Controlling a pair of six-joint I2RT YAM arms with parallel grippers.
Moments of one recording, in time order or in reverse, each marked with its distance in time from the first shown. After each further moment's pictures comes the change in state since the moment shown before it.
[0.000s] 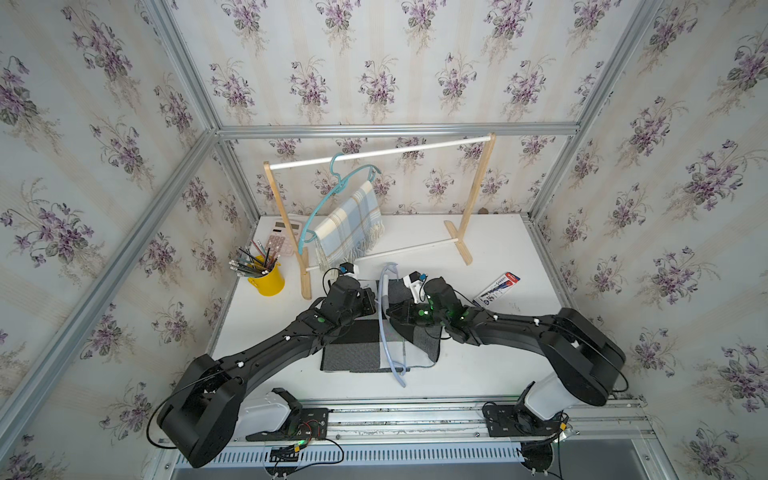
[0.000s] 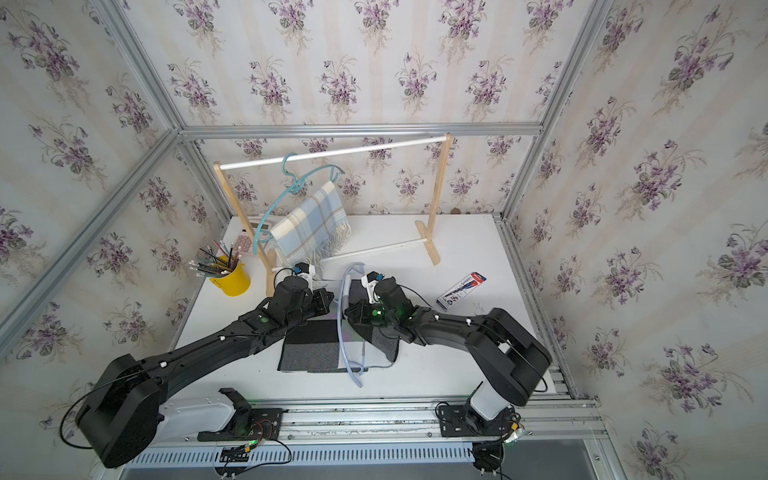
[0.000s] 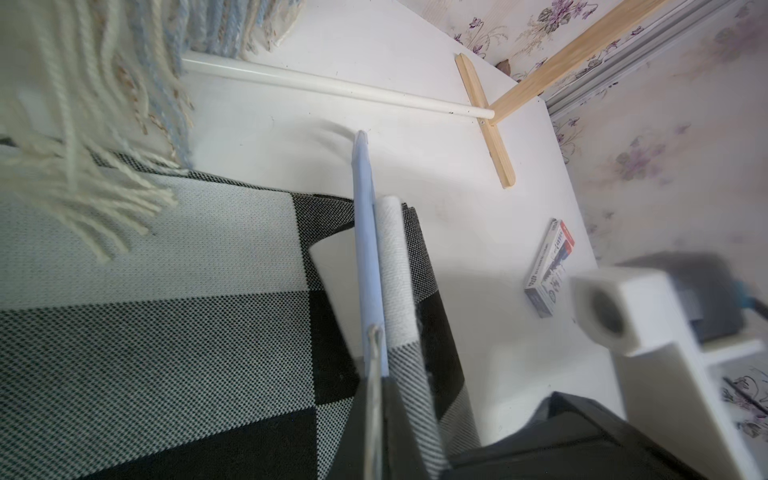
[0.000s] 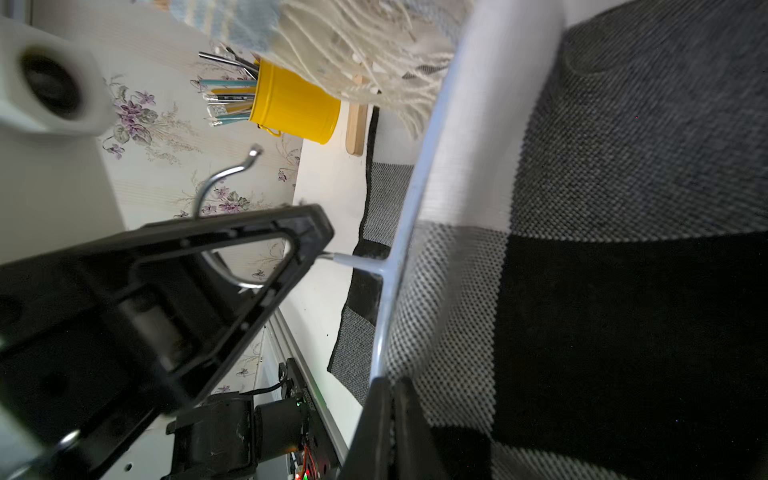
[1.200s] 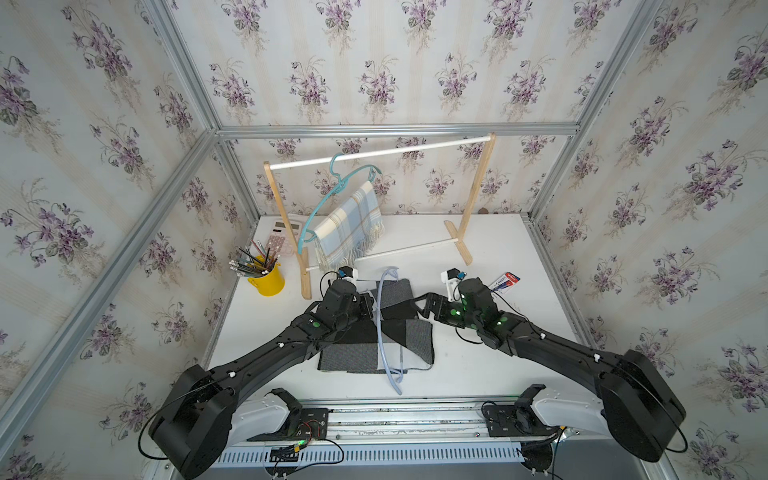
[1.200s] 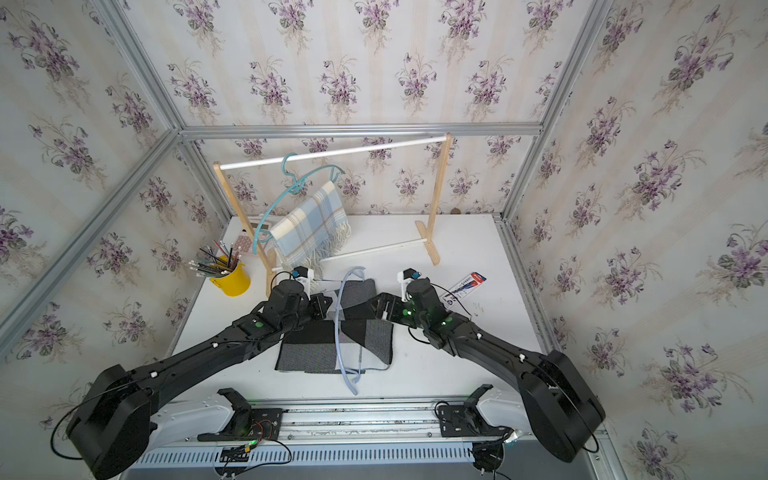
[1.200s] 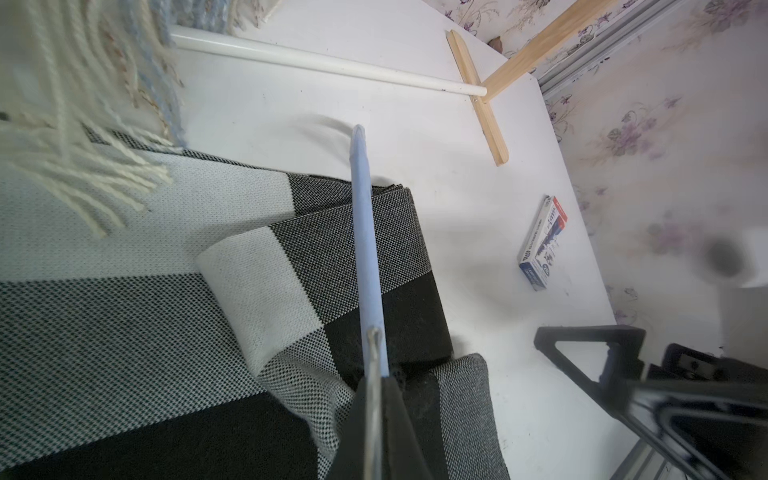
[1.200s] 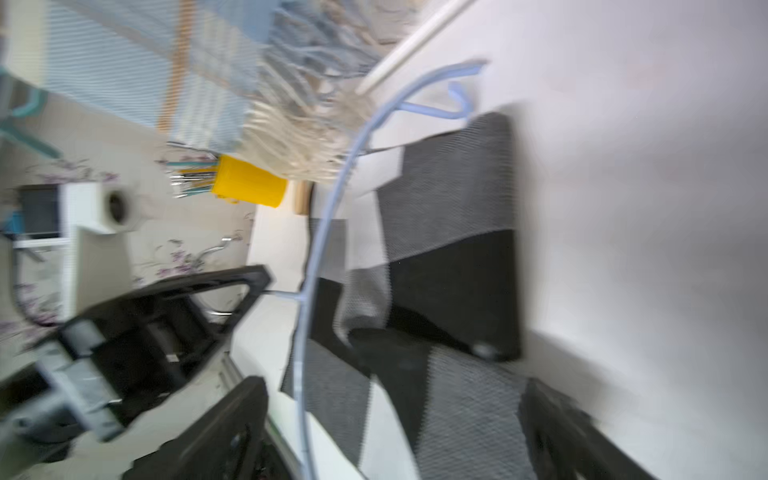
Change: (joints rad) left arm 0.002 -0.049 -0.024 -0.044 0.066 0.031; right arm -0.219 -0.437 -0.246 -0.315 0.119 -0.151
